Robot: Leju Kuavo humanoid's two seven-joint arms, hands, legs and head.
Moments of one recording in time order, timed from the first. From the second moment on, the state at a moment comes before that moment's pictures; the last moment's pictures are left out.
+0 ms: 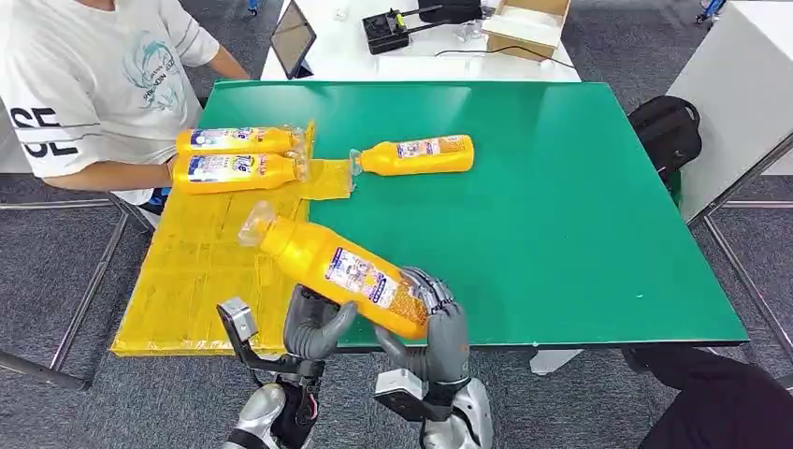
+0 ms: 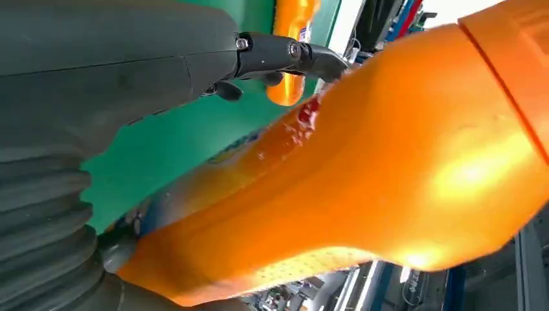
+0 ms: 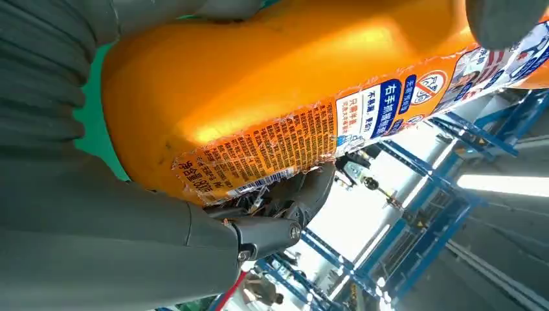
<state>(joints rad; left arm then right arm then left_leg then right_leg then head) -0.11 -0.32 -0.37 -1.16 0.26 -0.17 -0.65 -0.02 0.29 0.29 -1.17 0.53 -0.68 -0.66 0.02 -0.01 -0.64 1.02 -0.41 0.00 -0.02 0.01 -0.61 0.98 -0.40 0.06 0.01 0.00</state>
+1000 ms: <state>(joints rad) -0.11 -0.32 -0.34 -1.11 0.28 -0.18 -0.66 -0.13 0.31 0.39 -0.92 0.56 -0.49 -0.66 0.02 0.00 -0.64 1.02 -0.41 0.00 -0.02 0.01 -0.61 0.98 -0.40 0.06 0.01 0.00</state>
